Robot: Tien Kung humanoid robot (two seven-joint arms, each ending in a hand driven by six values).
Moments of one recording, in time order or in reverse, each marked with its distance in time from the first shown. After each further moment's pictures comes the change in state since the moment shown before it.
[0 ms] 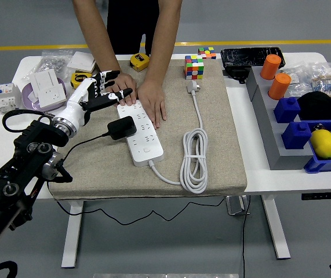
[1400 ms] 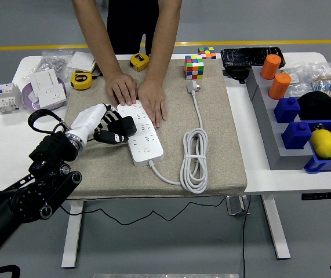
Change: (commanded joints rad) left arm -0.033 -0.015 0.150 0.136 0.712 0.124 0.090; right arm -0.005 -0.001 0.003 0.000 -0.007 0.000 0.000
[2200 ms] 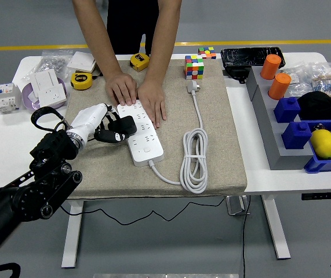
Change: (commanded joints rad) left arm -0.009 0.001 -0.001 -0.001 0.061 -0.008 0.012; right arm 0.003 -0.001 0.008 0.000 -0.002 -0.003 0.000
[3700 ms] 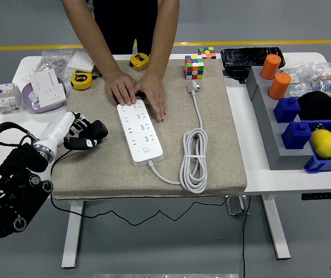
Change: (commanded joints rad) left arm 0.155 0.071 -0.169 -0.065 -0.024 -0.026 -0.052; right arm -0.009 0.004 -0.006 0.000 0.015 -0.001 0.001
